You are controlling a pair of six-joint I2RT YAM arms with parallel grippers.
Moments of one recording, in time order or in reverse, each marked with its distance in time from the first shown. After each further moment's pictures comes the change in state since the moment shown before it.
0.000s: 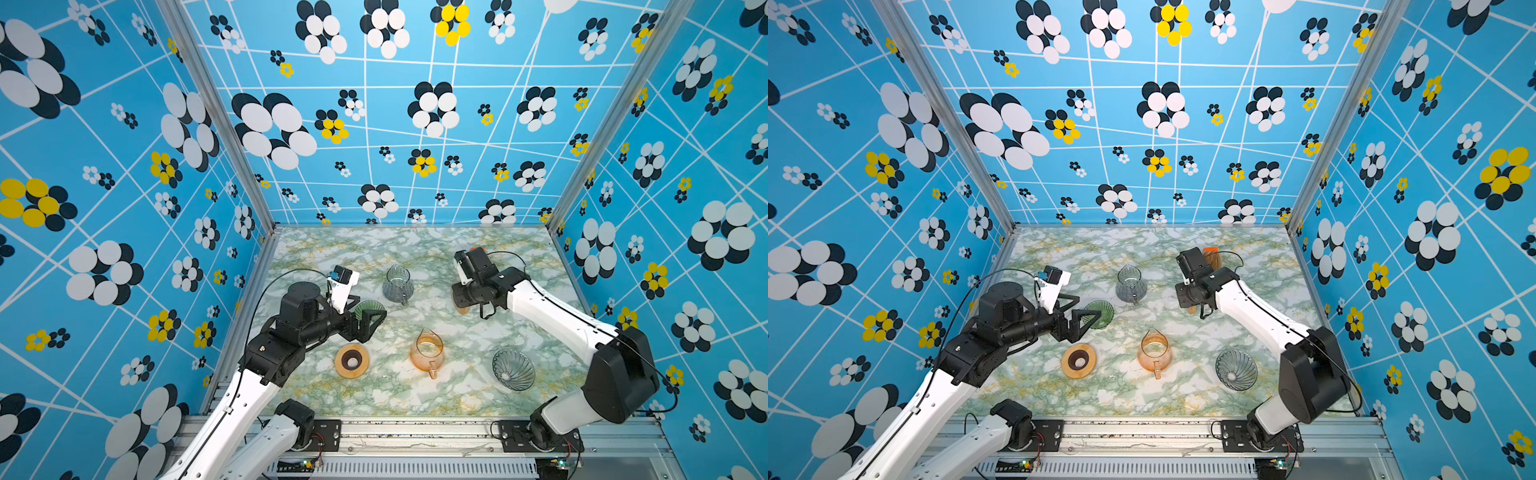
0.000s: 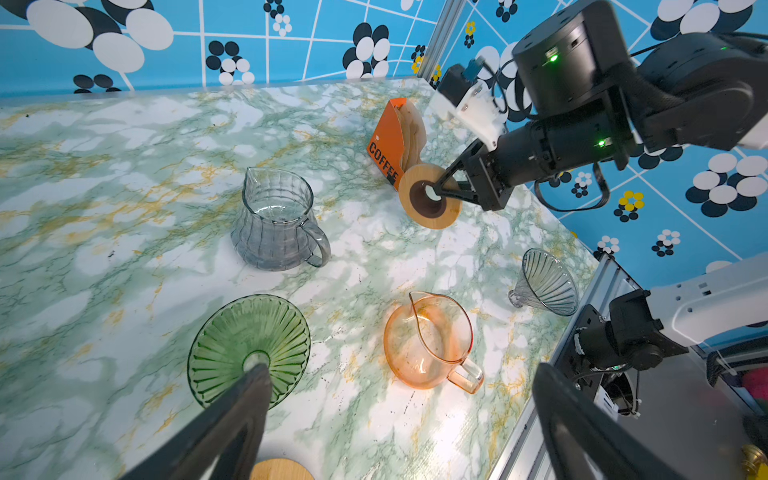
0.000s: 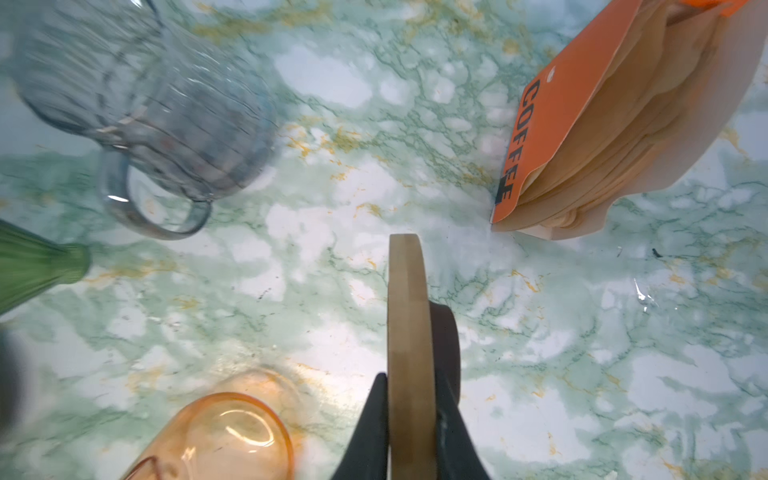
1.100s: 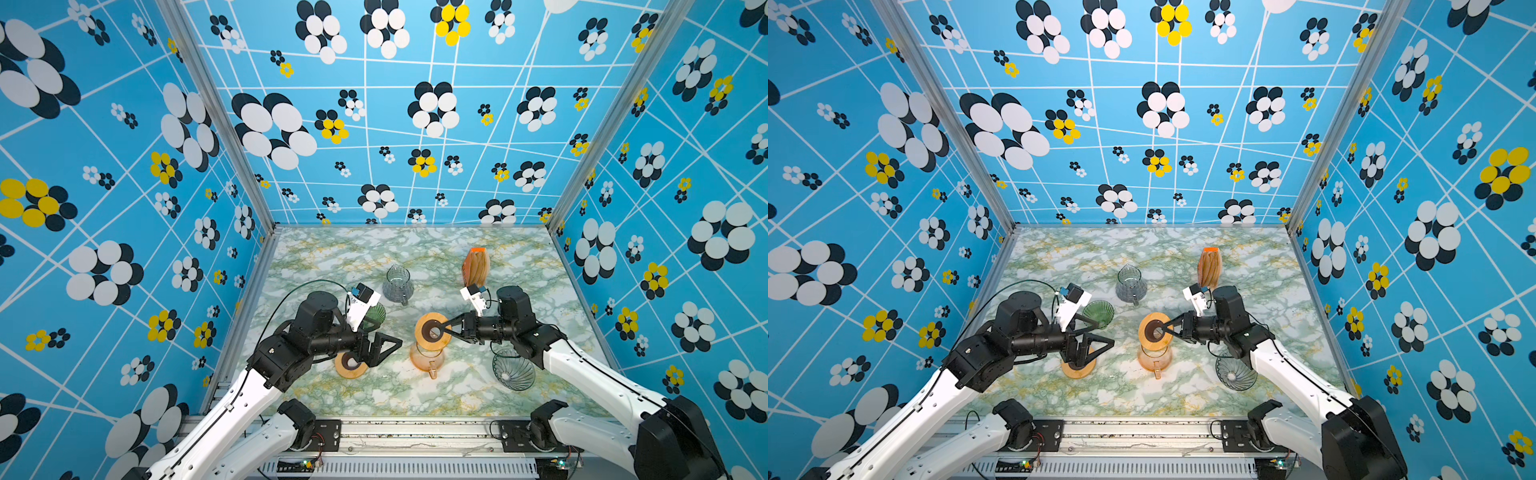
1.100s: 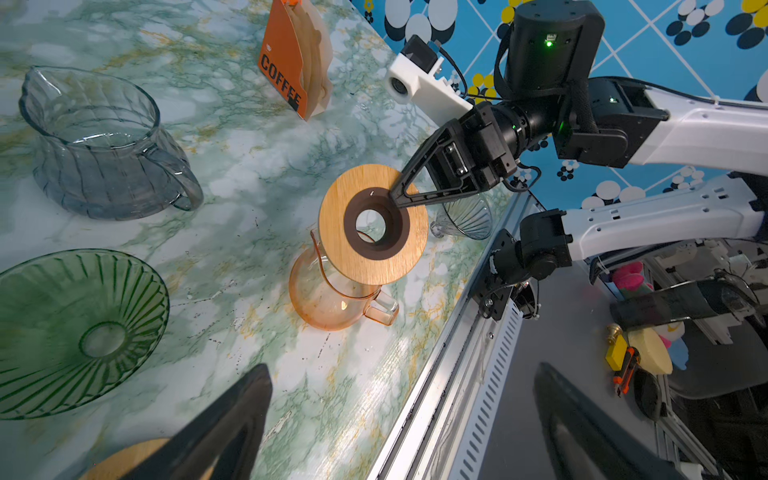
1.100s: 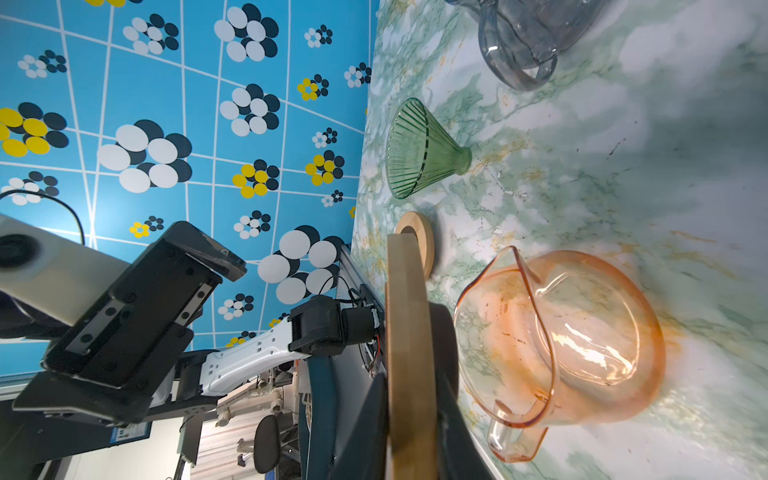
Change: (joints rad) left arm -0.190 -0.003 -0.051 -0.034 0.078 -0.107; right arm -0.085 -0.396 -0.630 0.647 -0.931 0.592
